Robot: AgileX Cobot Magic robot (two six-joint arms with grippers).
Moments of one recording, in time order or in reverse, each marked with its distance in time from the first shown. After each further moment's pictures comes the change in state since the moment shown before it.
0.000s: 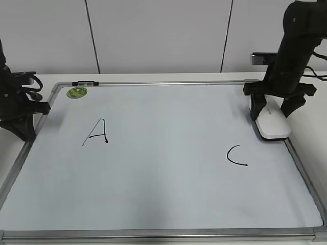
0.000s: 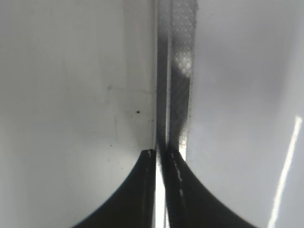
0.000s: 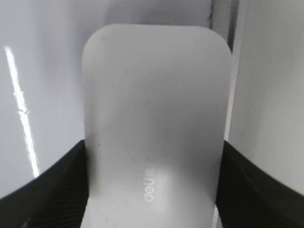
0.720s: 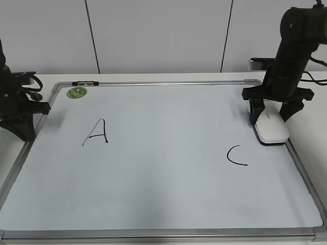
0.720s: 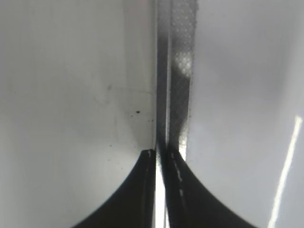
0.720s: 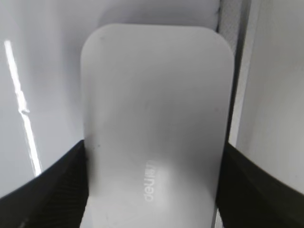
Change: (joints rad) left arm 0.000 0.000 0.000 0.000 0.000 0.000; right arm 0.000 0.024 0.000 0.000 0.000 -0.001
